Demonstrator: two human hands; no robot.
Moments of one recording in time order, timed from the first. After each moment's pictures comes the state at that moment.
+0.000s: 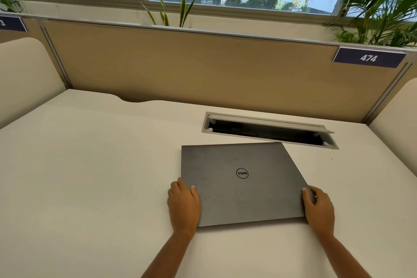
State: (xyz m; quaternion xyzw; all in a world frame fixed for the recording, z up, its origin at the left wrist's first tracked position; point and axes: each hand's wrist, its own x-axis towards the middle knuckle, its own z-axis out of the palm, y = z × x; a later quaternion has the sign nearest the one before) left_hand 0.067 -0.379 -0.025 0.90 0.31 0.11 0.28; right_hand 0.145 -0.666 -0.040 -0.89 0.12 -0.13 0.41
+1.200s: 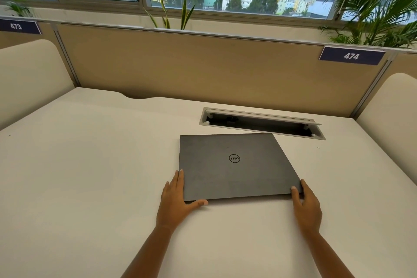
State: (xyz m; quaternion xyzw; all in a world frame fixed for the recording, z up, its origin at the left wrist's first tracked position) left_hand 0.012 -0.363 -0.047 0.92 0.15 0.04 0.36; right_hand 0.090 -0.670 -0.042 -0.88 0.11 -0.14 0.44
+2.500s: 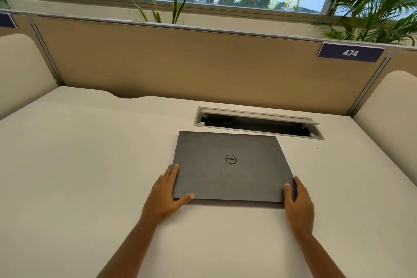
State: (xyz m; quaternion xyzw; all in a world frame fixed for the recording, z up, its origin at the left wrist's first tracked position) left_hand 0.044 -0.327 -0.037 0.94 0.08 0.02 0.32; right_hand 0.103 -0.650 -0.043 -0.88 0.10 -0.15 0.44
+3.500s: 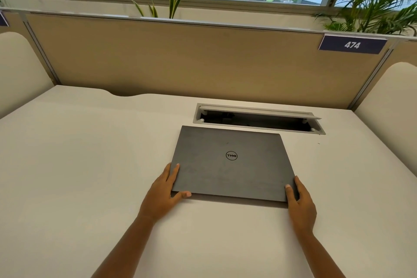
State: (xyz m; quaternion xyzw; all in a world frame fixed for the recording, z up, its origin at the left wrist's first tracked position) left_hand 0.050 -0.317 -0.040 0.96 0.04 0.02 0.29; right_hand 0.097 -0.647 -0.044 -0.85 0.13 -0.14 0.49
